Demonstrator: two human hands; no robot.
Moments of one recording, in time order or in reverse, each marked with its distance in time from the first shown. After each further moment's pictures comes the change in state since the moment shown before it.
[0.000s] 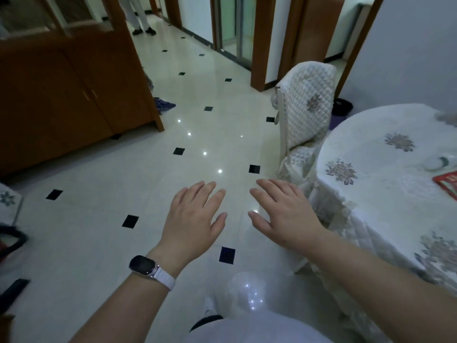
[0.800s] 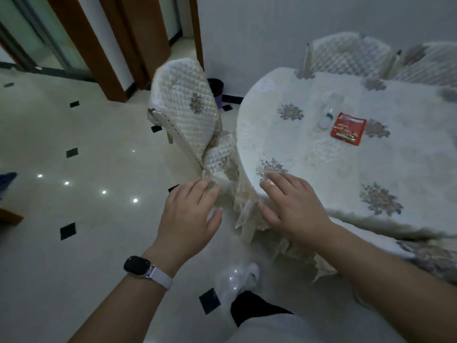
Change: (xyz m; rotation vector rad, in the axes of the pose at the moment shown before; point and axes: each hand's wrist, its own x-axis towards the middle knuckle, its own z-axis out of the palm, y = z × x) left_hand 0.301 -0.006 0.136 -0.325 -0.036 0.651; right_hand 0.066 0.154 0.035 -0.228 -0.033 0.769
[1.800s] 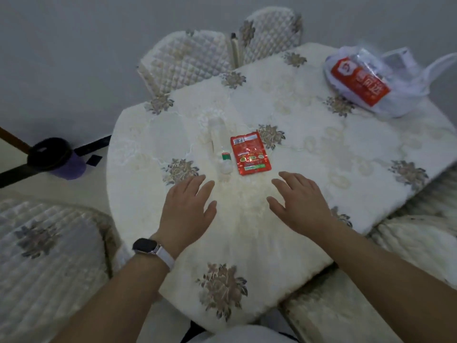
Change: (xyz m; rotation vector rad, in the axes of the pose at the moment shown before) left_hand 0.432 0.054 0.251 -0.247 -0.302 0.624; right_hand 0.101 0.290 0.050 -0.104 -0.172 0.927
